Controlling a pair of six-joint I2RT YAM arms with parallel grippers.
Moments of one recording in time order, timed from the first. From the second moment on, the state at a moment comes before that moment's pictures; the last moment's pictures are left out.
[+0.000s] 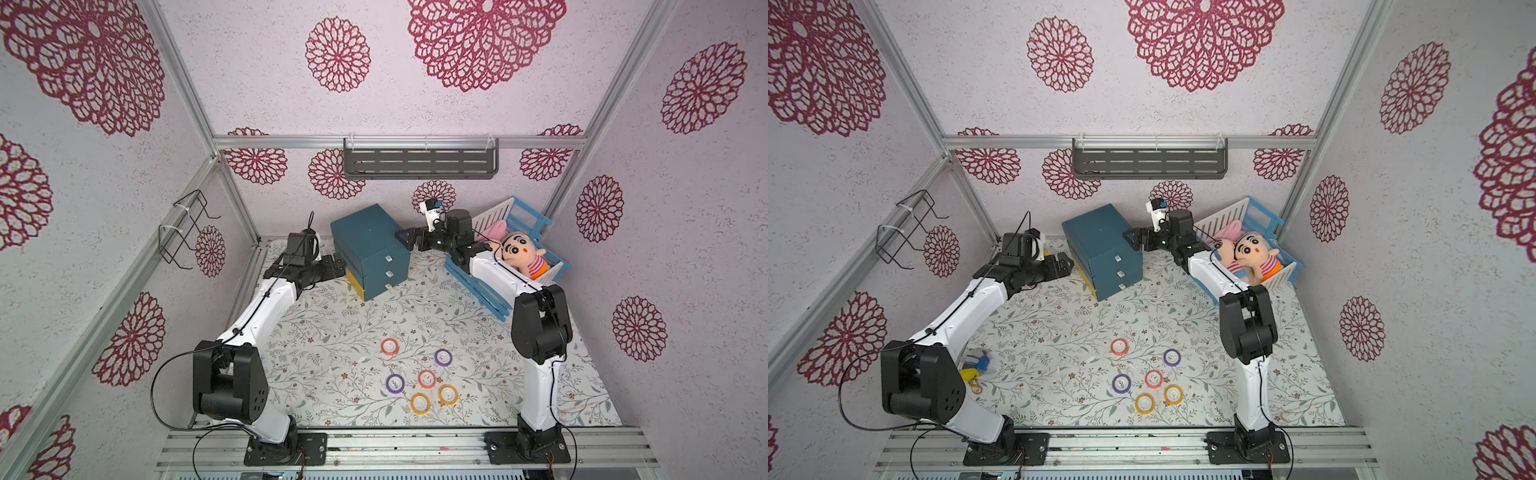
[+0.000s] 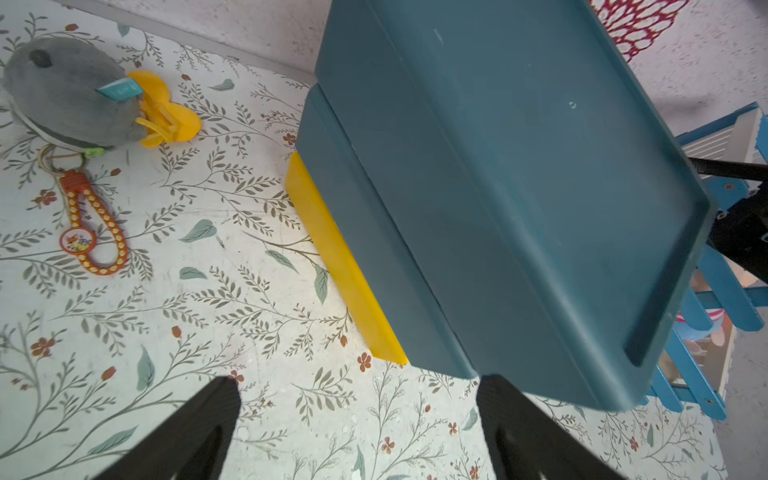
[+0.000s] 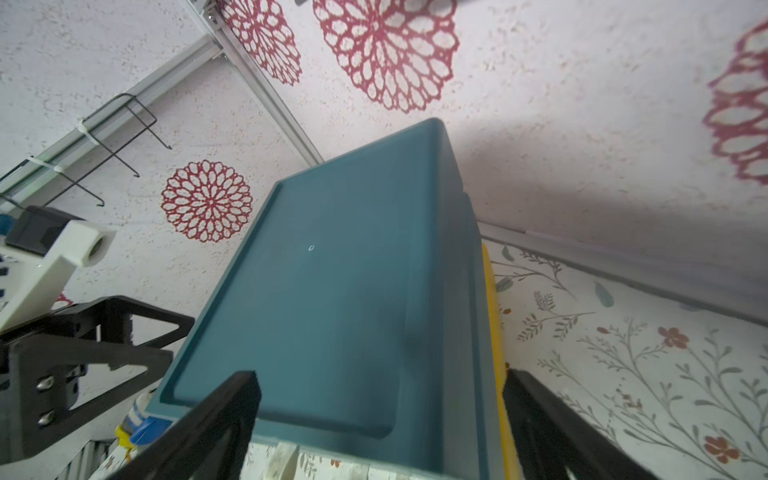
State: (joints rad) left arm -0.14 1.58 1.29 -0.44 0.16 -0.38; right arm 0.33 2.07 1.75 0.00 -0.58 0.30
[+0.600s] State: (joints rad) left arm -0.09 1.58 1.28 -0.41 0.17 -0.39; right arm 0.40 1.89 1.45 0.07 -0.66 0.32
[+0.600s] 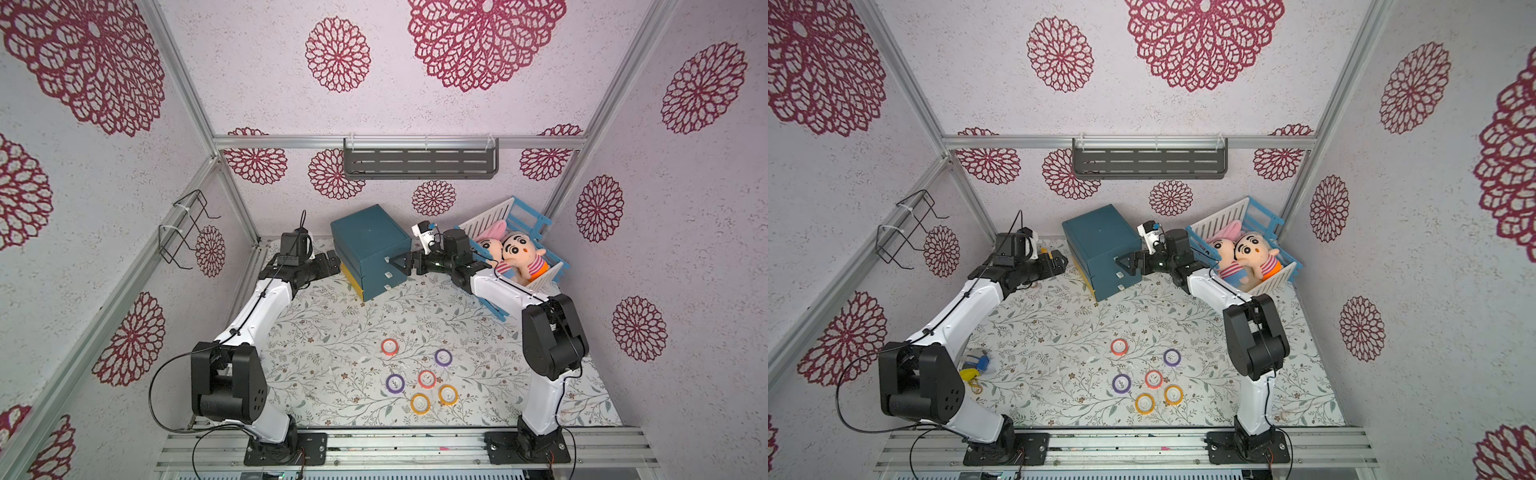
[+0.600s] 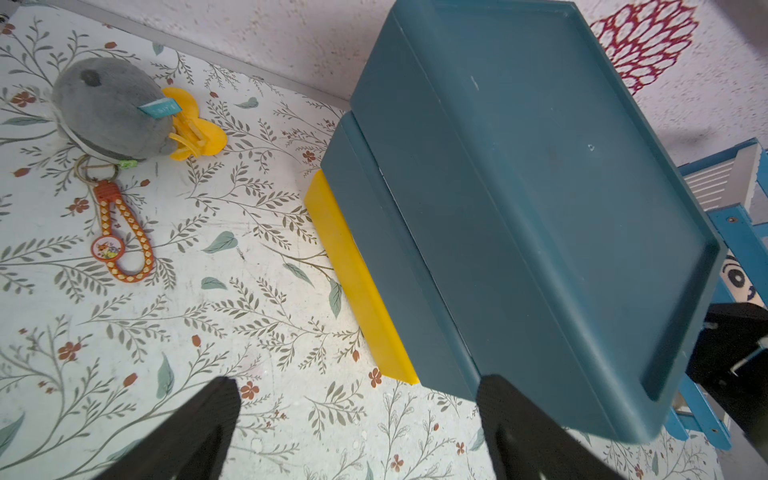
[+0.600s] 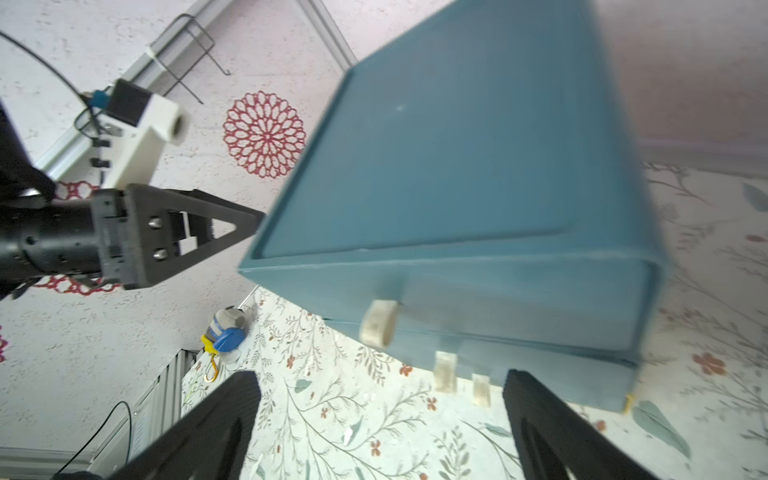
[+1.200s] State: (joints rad) left arm -0.09 1.55 1.28 -0.40 0.20 -0.40; right arm 0.37 1.93 1.83 -0.14 -0.52 0.17
